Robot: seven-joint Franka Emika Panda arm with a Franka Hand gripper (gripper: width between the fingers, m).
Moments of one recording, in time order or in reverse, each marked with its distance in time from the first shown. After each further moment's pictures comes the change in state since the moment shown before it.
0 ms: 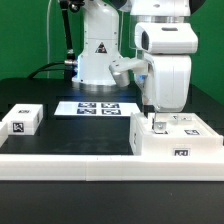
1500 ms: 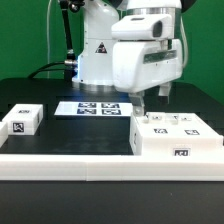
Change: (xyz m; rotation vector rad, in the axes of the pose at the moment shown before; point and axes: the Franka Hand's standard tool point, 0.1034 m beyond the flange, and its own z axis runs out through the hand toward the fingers) arm 0.010 -0.044 -0.016 -0.088 0.087 0.885
